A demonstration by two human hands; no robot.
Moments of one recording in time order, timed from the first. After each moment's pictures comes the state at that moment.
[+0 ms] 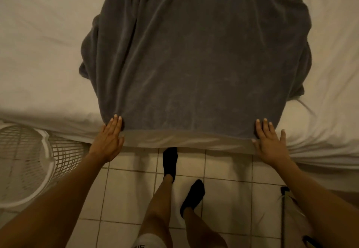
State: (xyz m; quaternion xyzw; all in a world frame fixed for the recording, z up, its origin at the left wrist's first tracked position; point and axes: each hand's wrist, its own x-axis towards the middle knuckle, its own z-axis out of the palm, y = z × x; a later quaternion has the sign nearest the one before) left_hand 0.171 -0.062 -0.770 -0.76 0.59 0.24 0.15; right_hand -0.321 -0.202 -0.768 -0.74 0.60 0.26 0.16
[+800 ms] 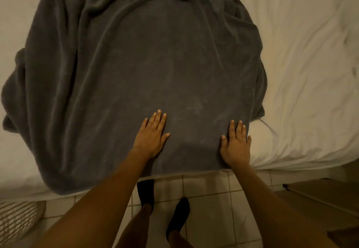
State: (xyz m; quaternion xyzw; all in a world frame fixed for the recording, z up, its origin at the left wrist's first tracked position) left_hand -0.003 -0.283 -0.786 -0.63 0.72 0.28 0.09; right_hand -0.277 -0.282 -0.772 -0.61 0.76 0.12 0.19
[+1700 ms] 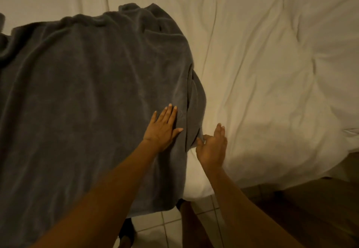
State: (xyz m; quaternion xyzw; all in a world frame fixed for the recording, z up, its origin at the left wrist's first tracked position) left_hand -0.256 -0.446 -0.775 -0.55 0.78 0.25 0.15; right_hand -0.416 -0.384 -0.780 -0.49 0.82 -0.04 0.29
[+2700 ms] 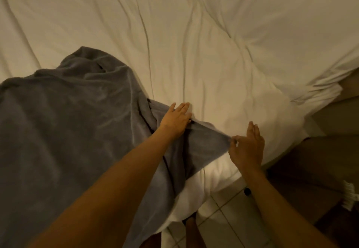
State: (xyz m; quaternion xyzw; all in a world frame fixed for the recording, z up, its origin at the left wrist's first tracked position) left_hand -0.423 -0.532 -0.760 -0.29 0.91 0.13 0.26; right_hand -0.583 -0.363 -0.735 -0.39 0.90 -0.02 0.19
